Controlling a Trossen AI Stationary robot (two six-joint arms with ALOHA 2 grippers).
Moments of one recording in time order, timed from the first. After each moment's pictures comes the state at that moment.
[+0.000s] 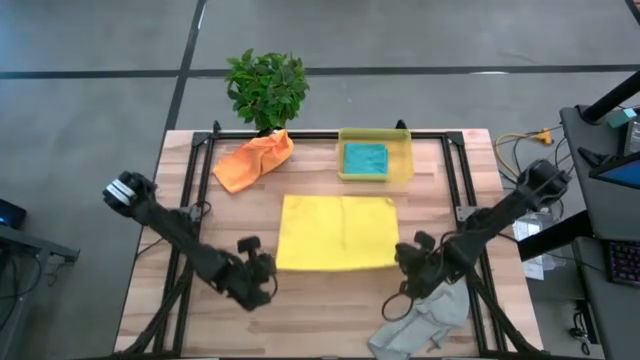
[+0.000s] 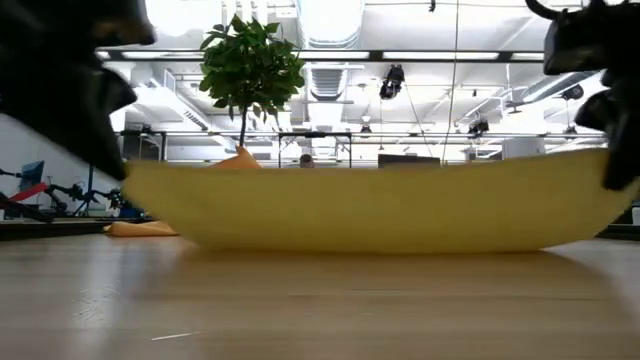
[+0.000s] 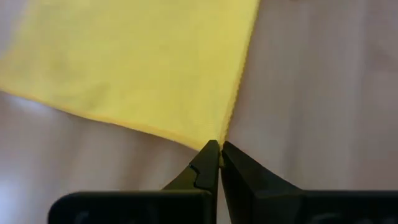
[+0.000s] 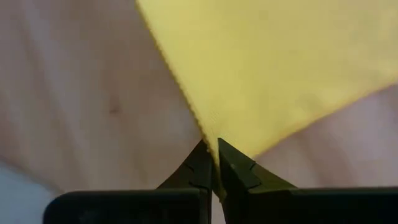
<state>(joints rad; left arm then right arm) -0.68 1.53 0.89 -0.56 -0.51 -0.83 0.68 1.41 0.78 -0.65 0.32 1.05</state>
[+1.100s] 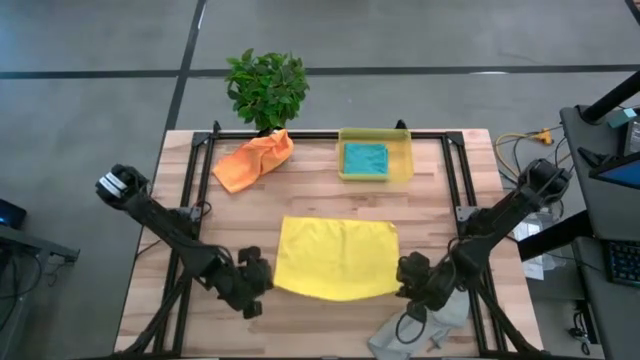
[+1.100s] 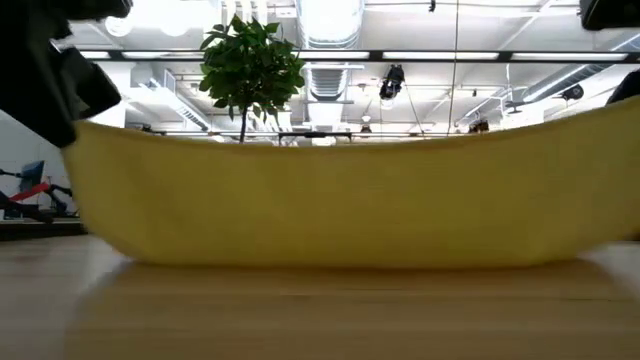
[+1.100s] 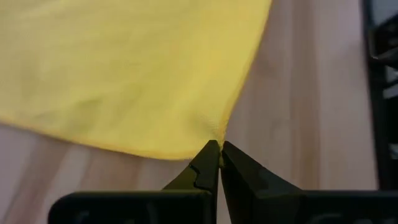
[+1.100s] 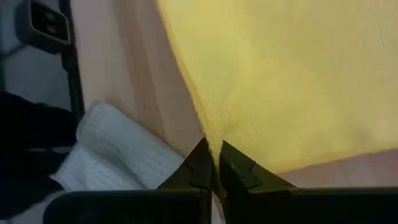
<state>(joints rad) -0.69 1.41 0.80 -0.34 -0.35 -0.82 0.77 1.37 0.74 -0.36 0.23 1.06</state>
